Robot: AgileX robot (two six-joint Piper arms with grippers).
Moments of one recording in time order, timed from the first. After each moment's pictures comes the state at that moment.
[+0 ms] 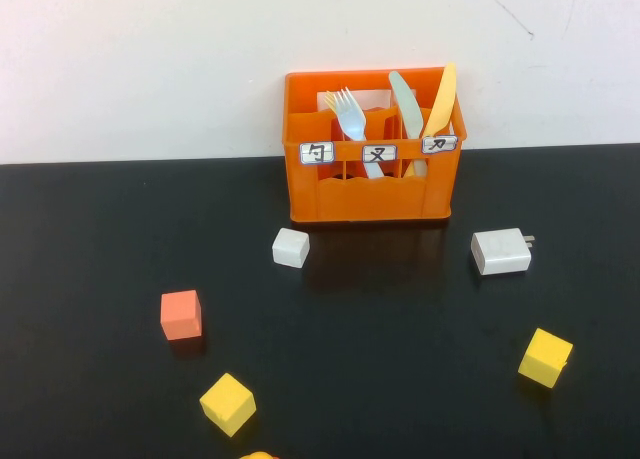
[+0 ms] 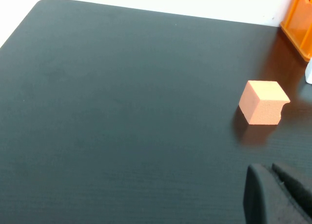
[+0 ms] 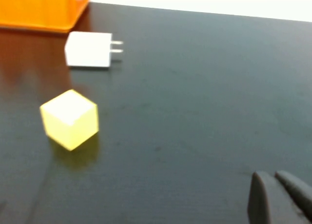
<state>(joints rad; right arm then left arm) -0.01 -0.01 0.02 0.10 0.43 -0.19 -0.01 -0.02 0.02 -0.08 0.35 -0.12</state>
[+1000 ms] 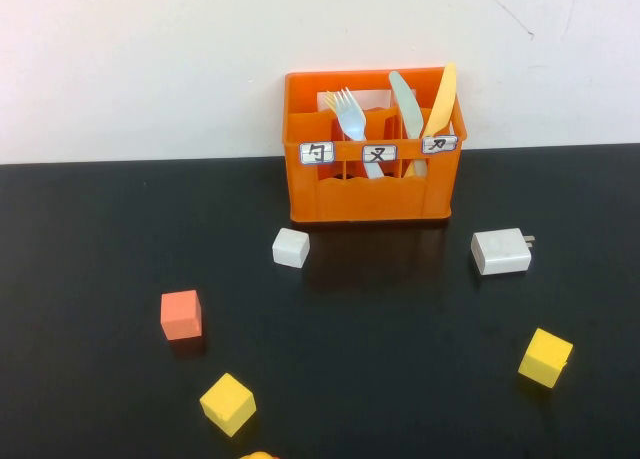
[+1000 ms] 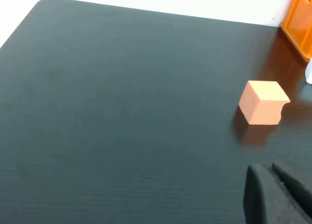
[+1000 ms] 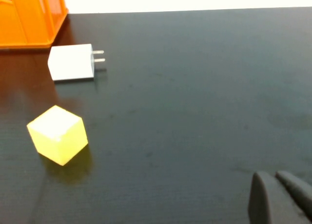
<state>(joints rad) -0.01 -0.01 0.02 0.00 0.42 0.01 -0.01 -0.02 0.02 -0.08 0.35 -0.12</state>
